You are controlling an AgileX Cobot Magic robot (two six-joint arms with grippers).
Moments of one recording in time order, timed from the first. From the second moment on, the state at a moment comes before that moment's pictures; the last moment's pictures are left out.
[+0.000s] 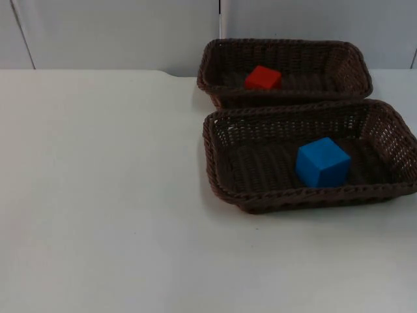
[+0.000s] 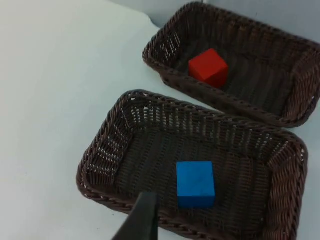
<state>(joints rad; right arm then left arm) 0.44 0.98 -0.90 0.03 0.59 -0.07 -0.43 0.45 -0.75 -0.01 0.84 0.02</state>
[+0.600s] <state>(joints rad) 0.44 0.57 -0.72 0.03 0.70 -0.07 -0.43 0.14 -0.59 -0.01 0.93 0.02</state>
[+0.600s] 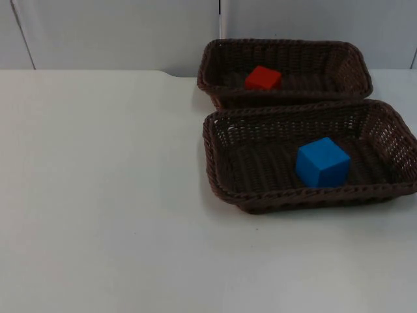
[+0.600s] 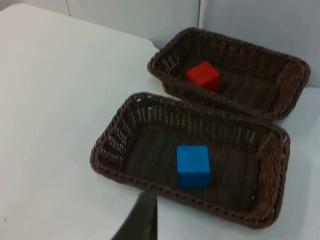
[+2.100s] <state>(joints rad) 0.44 0.00 -0.60 0.03 1.16 -0.04 -0.43 0.00 -0.50 -0.01 1.07 -0.02</state>
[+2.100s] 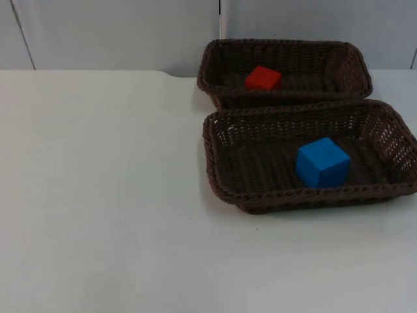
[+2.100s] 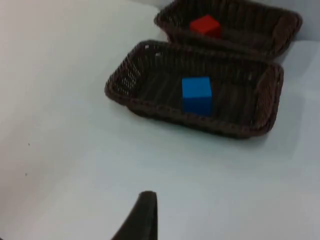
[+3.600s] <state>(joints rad) 0.44 0.00 -0.51 0.03 1.09 -0.01 -0.43 0.00 -0.50 -0.01 1.07 -0.02</state>
